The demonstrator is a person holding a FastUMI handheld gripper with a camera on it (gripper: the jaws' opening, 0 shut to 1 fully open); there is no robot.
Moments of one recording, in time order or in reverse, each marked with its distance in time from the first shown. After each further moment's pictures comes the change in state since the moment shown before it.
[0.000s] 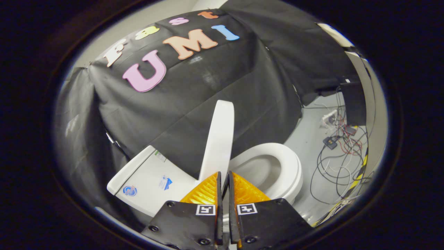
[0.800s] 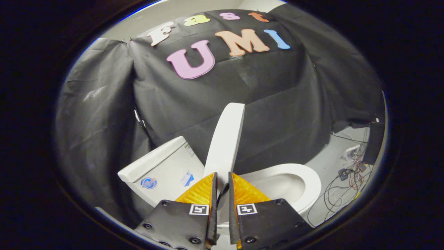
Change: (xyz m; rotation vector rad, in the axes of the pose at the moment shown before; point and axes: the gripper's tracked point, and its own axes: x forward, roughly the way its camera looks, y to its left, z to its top) arm 0.004 0.103 0.012 -0.259 -0.006 0.204
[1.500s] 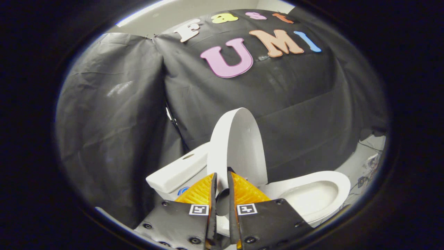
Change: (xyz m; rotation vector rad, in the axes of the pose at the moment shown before) arm 0.025 0.112 0.003 -0.032 -0.013 0.221
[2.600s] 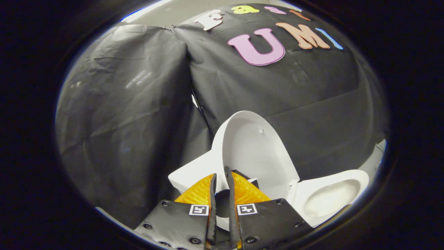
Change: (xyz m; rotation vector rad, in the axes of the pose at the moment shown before) arm 0.044 0.086 -0.028 -0.059 0.073 0.154
